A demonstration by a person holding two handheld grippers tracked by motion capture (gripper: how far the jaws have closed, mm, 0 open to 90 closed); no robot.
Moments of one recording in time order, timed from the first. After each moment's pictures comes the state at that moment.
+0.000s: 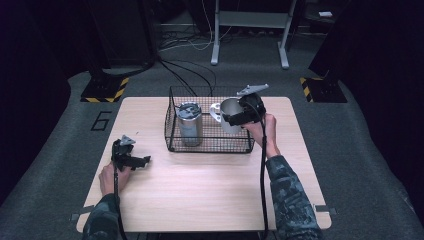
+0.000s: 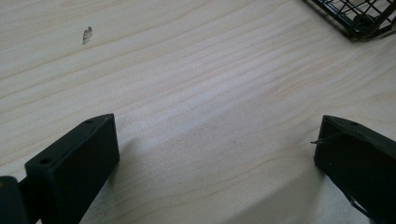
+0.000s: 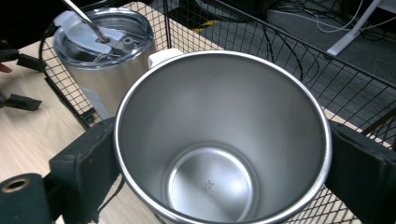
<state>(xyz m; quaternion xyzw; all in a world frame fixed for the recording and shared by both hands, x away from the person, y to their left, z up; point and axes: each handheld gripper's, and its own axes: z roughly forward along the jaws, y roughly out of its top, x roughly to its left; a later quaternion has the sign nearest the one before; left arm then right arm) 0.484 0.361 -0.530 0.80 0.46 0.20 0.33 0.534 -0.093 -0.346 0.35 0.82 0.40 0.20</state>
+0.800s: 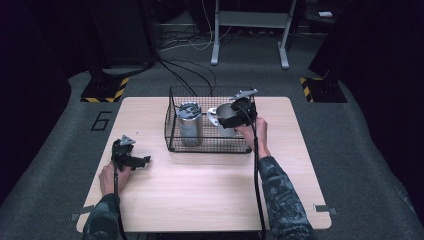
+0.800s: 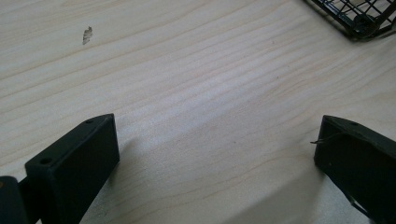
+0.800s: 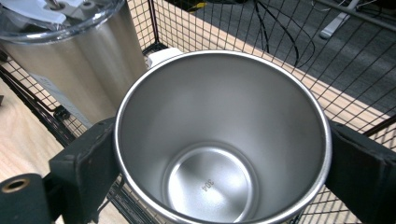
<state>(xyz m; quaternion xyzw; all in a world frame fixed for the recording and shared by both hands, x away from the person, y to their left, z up) 0.484 0.361 -0.530 0.80 0.46 0.20 0.33 0.552 -0.073 -0.382 0.38 0.82 0.38 0.20</state>
